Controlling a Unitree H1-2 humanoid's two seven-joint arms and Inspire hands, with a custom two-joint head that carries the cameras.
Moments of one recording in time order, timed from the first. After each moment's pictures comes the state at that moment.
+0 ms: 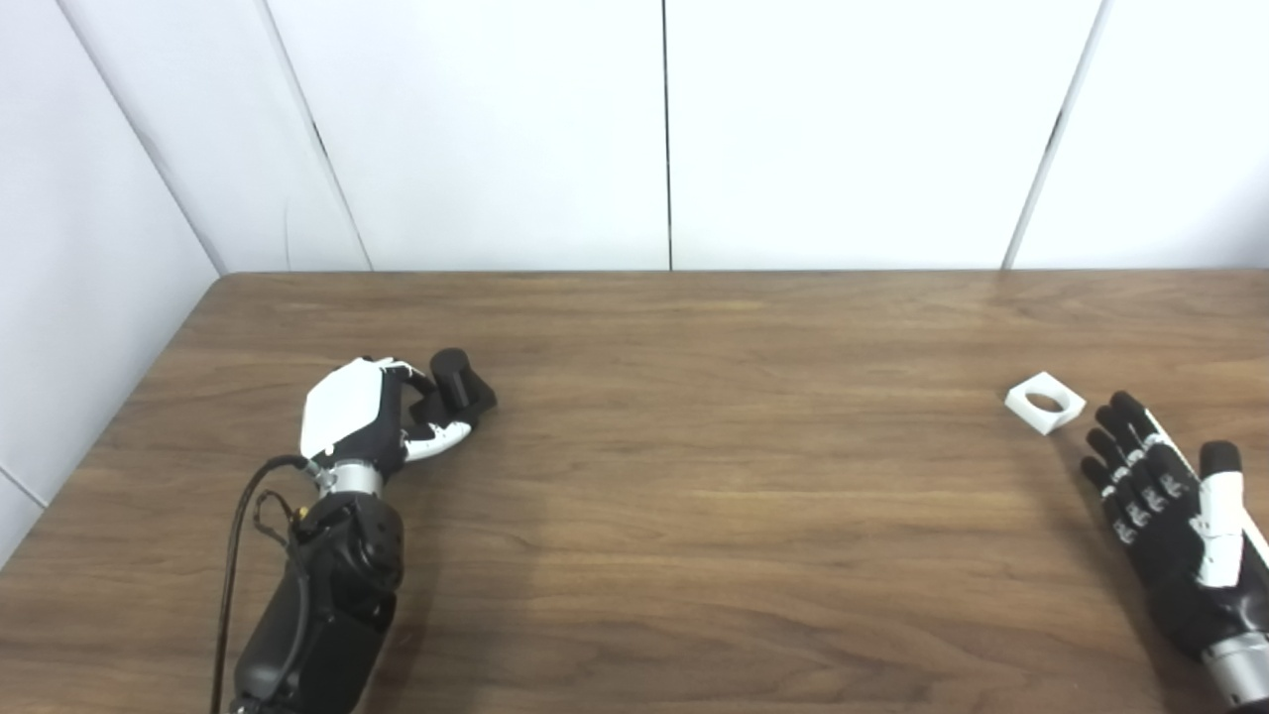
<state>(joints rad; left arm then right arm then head) -0.29 0.35 -0.12 0.16 0.78 0.46 0.04 0.01 -0.29 -0.23 -0.05 0.39 0.09 0.24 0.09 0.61</state>
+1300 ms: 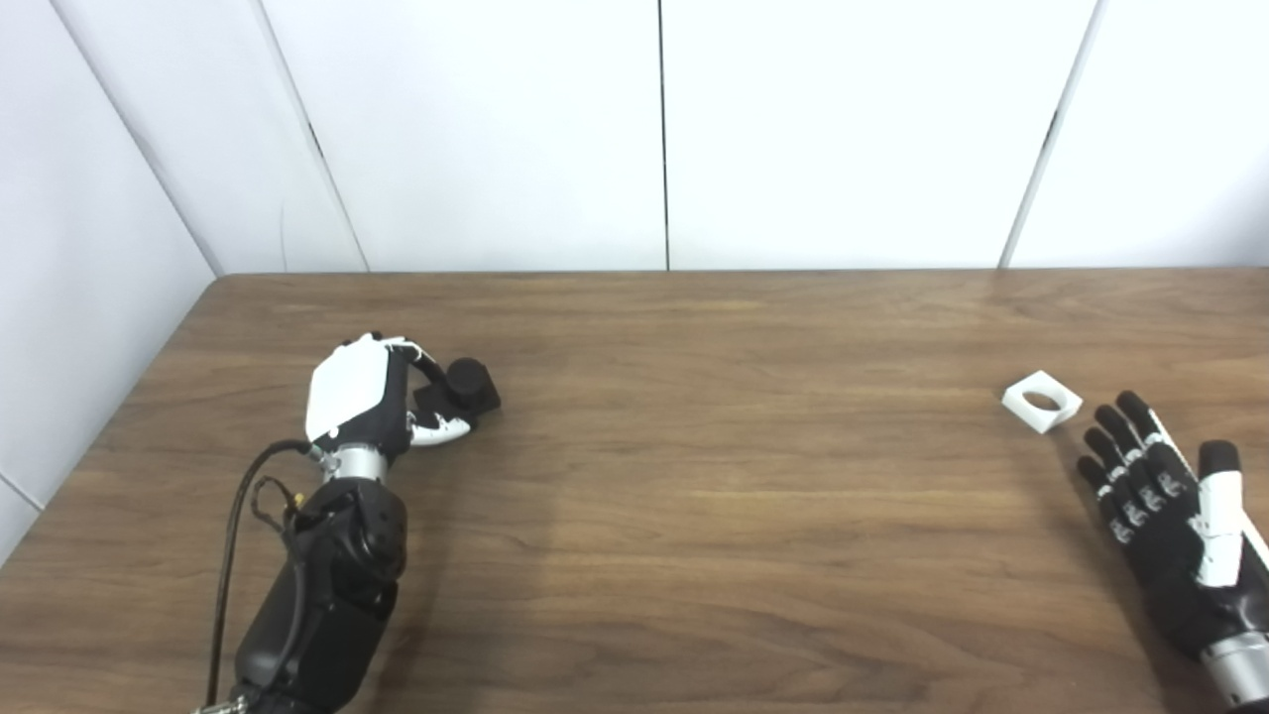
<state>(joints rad) -0.29 0.35 -0.14 0.13 0.74 0.43 0.08 0.01 -0.29 -0.23 -0.05 0.41 0.10 0.24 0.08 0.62</state>
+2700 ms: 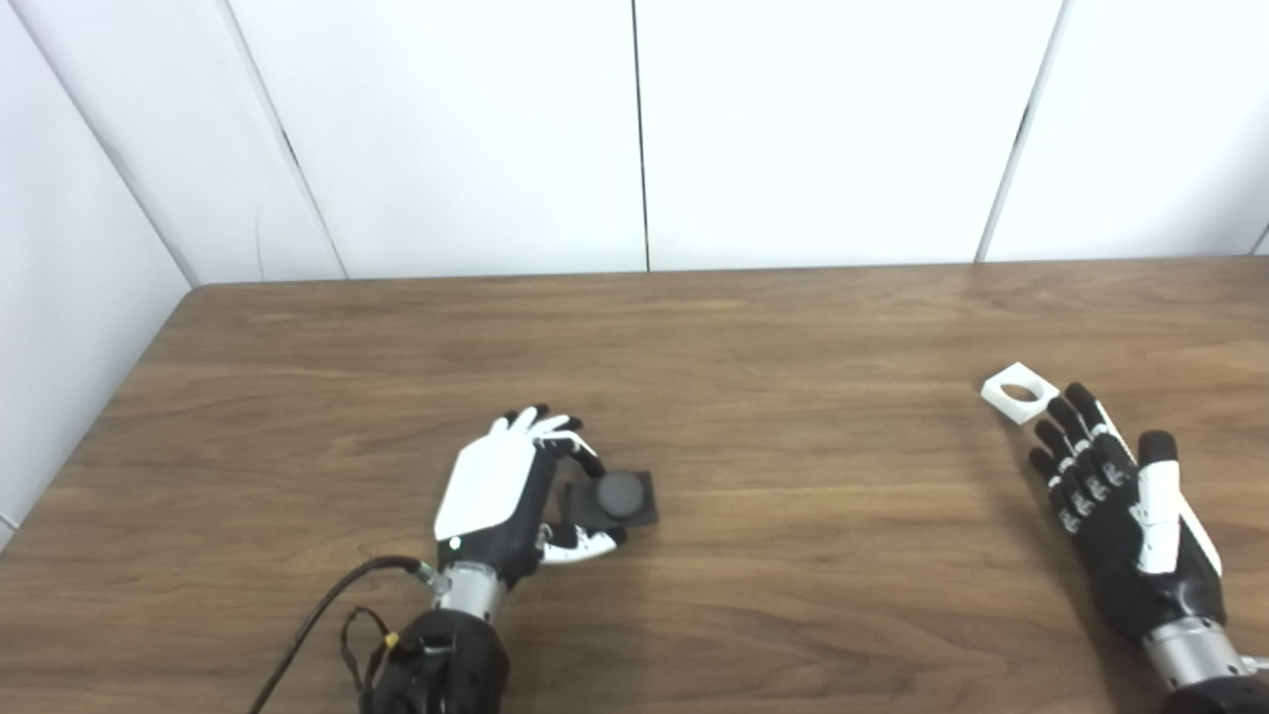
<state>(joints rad) -0.05 0.19 -0.43 -0.28 0.84 0.38 -0.03 0.04 -0.23 -0.20 -0.12 0.37 0.14 0.18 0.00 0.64</state>
